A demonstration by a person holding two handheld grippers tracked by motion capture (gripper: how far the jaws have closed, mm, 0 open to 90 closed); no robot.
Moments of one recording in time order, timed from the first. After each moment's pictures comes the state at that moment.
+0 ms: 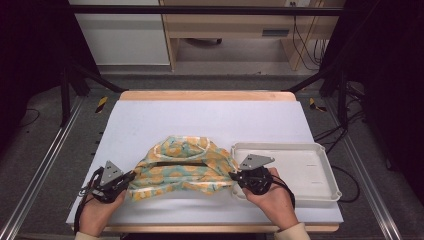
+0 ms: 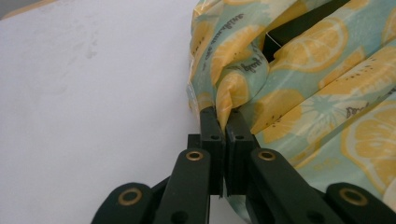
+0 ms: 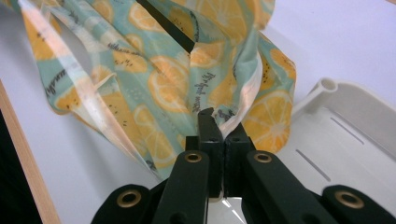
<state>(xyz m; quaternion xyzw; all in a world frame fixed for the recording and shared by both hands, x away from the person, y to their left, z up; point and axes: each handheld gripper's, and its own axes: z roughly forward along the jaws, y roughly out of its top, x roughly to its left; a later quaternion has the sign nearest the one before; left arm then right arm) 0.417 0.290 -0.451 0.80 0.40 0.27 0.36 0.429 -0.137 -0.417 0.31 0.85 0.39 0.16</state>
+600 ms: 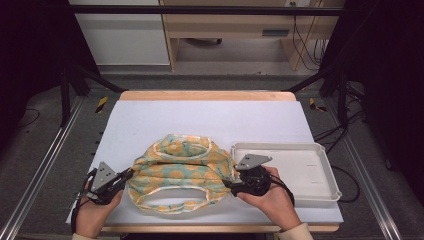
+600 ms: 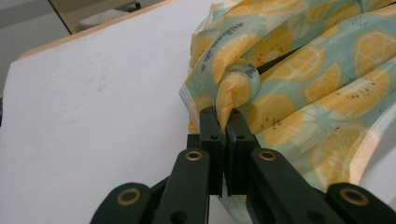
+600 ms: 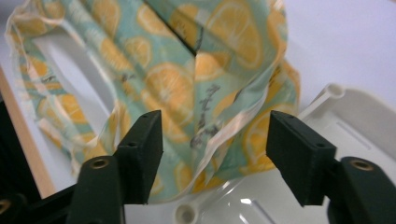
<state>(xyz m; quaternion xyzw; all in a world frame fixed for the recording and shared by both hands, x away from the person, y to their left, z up) 0.408 0.296 -0.441 0.78 0.37 0.29 0.41 0.431 -0.129 -0.411 0.31 0.85 0.39 0.15</state>
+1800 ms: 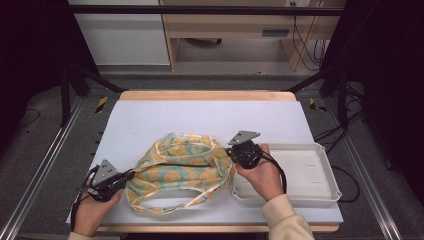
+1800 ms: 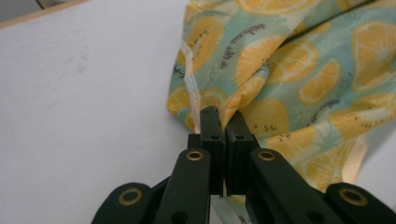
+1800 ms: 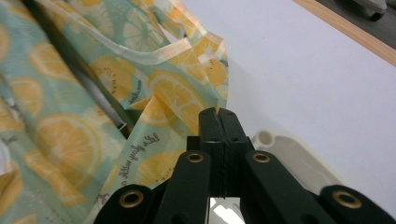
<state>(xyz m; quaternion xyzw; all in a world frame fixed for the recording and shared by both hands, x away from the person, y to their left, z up) 0.419 0.294 -0.450 0.81 0.37 0.24 0.38 0.491 -0.115 -0.399 0.32 0.85 0.35 0.21</state>
